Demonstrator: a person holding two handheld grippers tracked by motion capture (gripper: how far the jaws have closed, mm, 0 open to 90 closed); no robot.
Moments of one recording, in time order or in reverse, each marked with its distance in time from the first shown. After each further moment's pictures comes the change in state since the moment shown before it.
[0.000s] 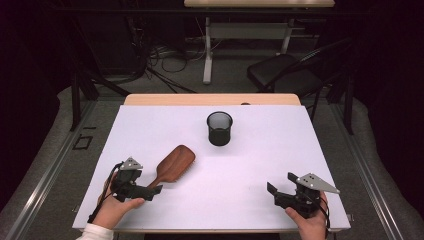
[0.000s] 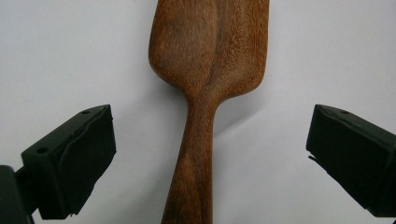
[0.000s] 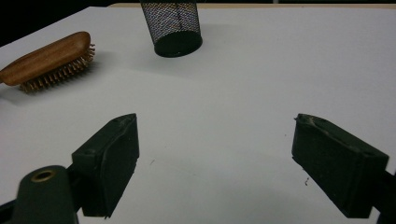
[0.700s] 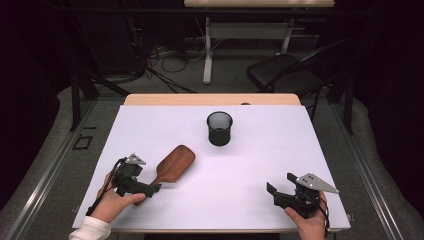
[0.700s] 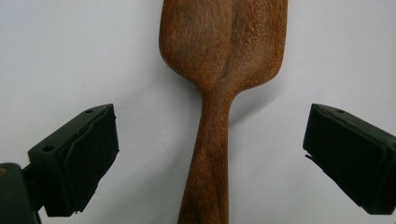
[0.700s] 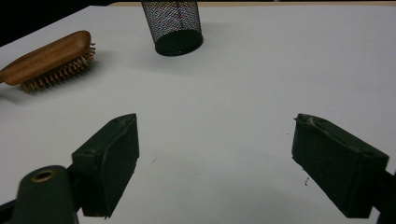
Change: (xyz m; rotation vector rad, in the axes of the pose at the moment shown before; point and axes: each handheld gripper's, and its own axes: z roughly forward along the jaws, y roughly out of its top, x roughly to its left) left arm 0.006 0.014 0.003 0.111 0.021 0.018; right arm 0.001 -0.001 0.001 0.001 0.003 0.006
